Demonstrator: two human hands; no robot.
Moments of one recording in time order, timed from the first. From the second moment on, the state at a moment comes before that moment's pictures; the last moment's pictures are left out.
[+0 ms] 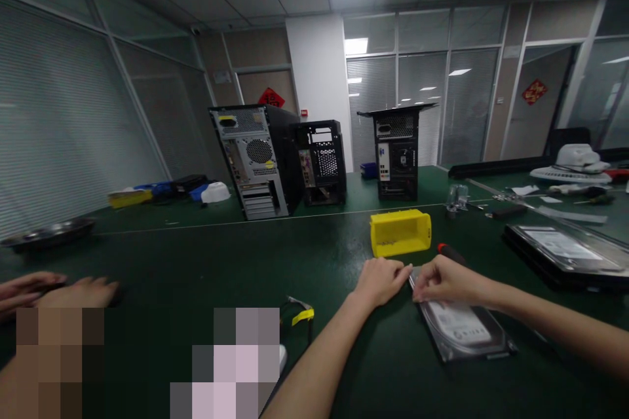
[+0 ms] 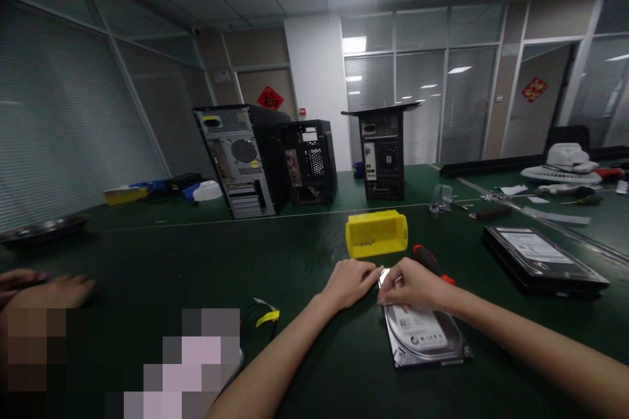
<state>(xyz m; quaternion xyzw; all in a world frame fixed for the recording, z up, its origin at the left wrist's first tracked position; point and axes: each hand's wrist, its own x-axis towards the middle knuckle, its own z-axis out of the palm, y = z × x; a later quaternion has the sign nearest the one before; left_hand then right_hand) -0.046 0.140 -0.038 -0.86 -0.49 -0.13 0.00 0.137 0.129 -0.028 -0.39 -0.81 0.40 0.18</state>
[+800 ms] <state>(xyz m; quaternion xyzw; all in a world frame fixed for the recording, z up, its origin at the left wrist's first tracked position) -0.044 0.139 -0.040 -0.86 -0.50 -0.13 -0.01 0.145 0.099 -0.013 -0.41 -0.83 0.30 0.22</state>
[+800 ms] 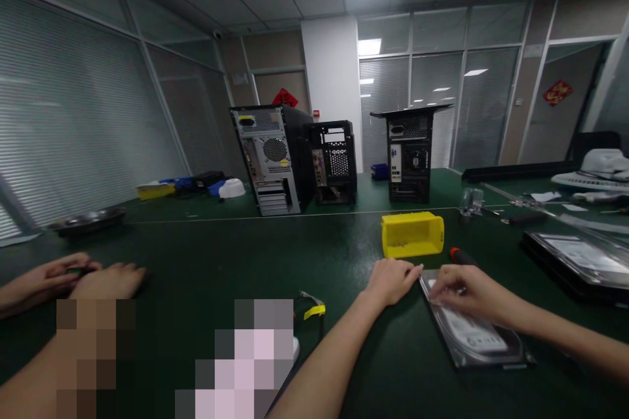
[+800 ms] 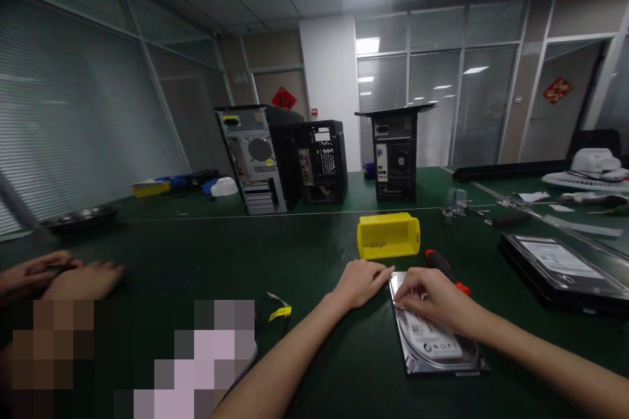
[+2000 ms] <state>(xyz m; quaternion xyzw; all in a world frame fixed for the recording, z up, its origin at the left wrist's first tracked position) -0.045 0.139 -0.038 -0.86 -0.50 -0.15 -0.03 0.166 0.109 -0.011 -0.43 -0.83 0.24 0.25</state>
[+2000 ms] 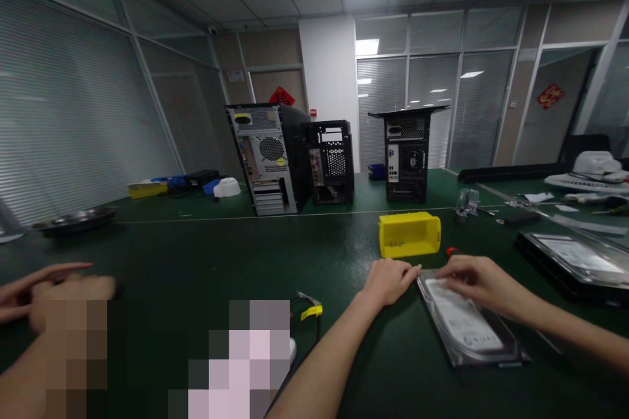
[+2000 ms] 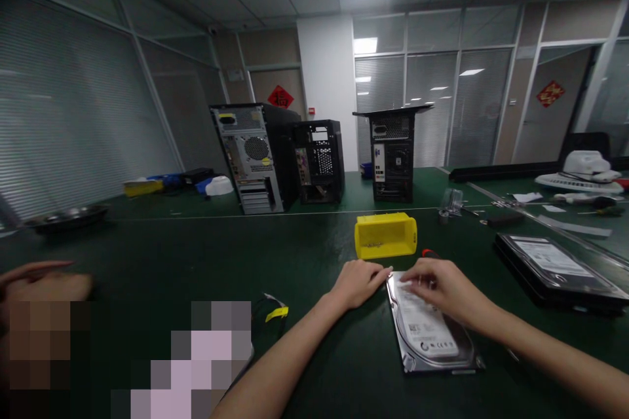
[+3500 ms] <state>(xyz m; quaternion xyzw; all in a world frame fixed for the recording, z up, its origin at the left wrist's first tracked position) -0.061 0.149 -0.030 -0.83 -0.28 -0.16 -0.46 0.128 0.104 0.064 -0.29 -0.81 0.19 0.48</state>
